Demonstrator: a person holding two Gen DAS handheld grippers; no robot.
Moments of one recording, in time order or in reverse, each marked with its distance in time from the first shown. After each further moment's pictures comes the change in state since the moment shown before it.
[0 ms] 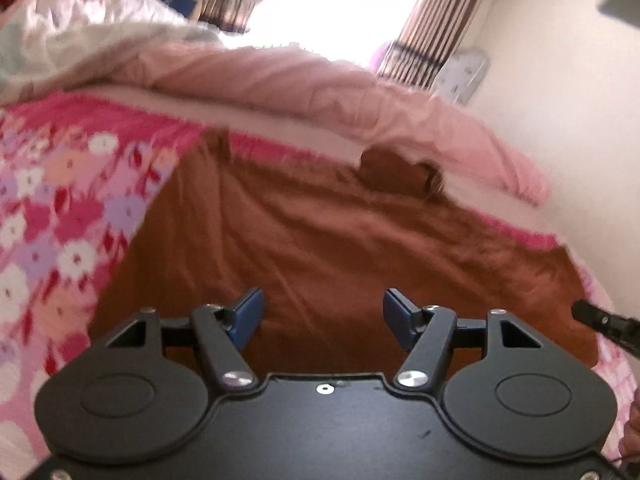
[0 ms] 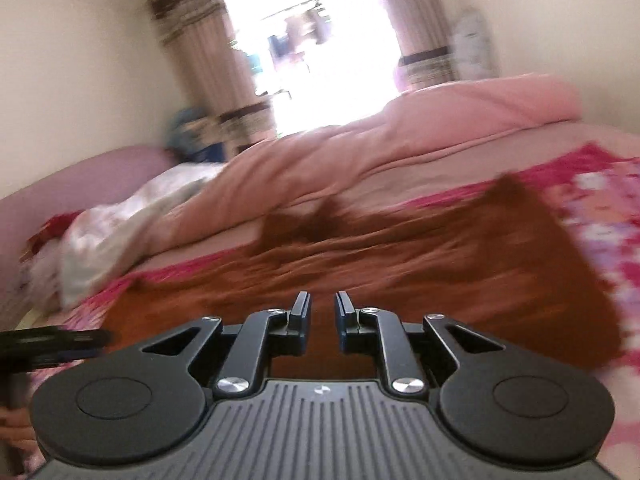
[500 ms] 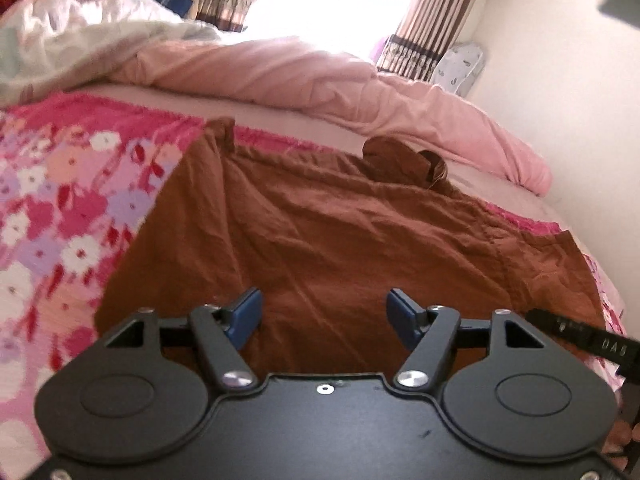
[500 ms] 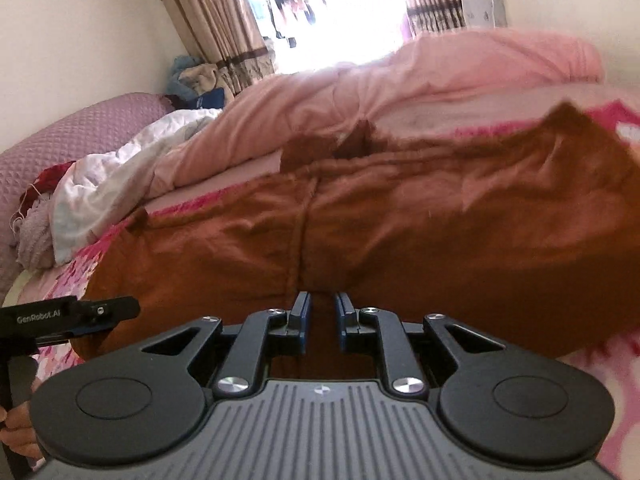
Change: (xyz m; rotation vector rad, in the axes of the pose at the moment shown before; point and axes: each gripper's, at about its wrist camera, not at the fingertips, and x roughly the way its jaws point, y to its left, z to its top) left arm -0.017 -0.001 -0.006 0.030 -0.016 0.005; right arm 0.034 0.048 -0.027 -0.020 0.122 -0.056
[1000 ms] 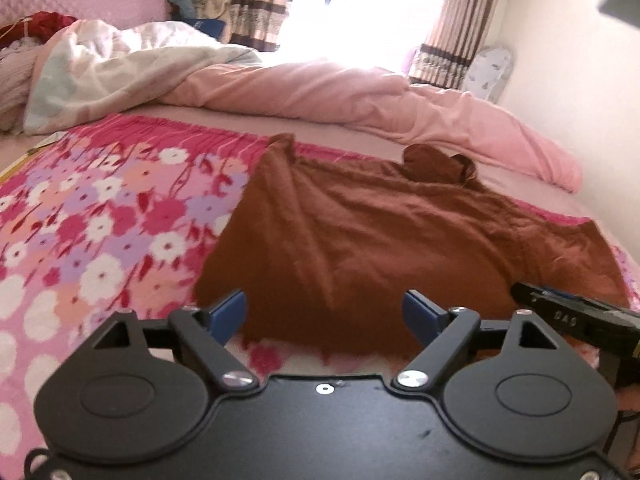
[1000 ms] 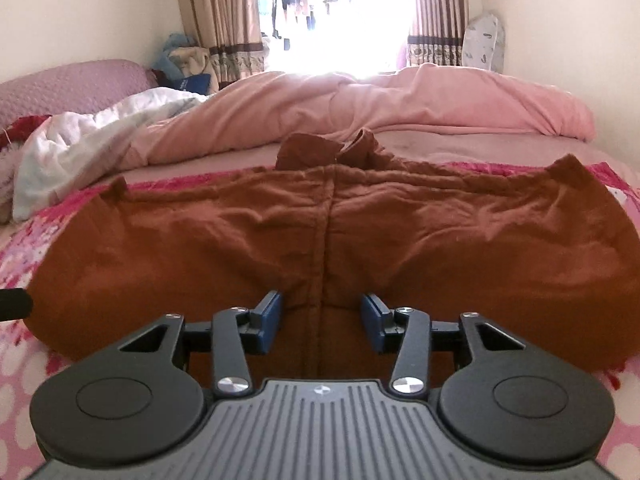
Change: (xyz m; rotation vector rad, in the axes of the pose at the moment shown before) left arm -0.049 0.013 -0.021 0.023 -0.028 0.153; right arm 0.032 0.040 -0.012 -0.161 -0.018 -0.162
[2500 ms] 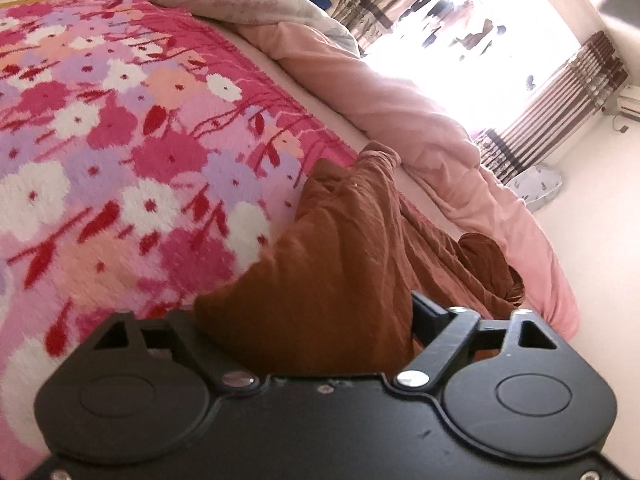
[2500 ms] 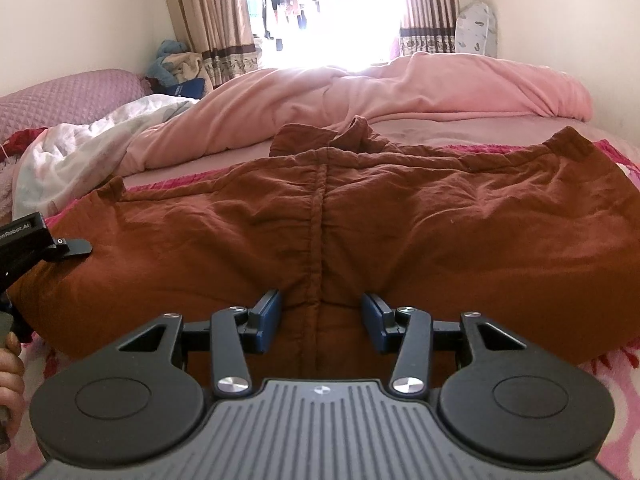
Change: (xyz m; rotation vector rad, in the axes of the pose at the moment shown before) left arm 0.105 0.068 0.016 -0.517 -0.045 -0.074; right arm 0.005 -0.011 -0.007 0.061 0.008 0.022
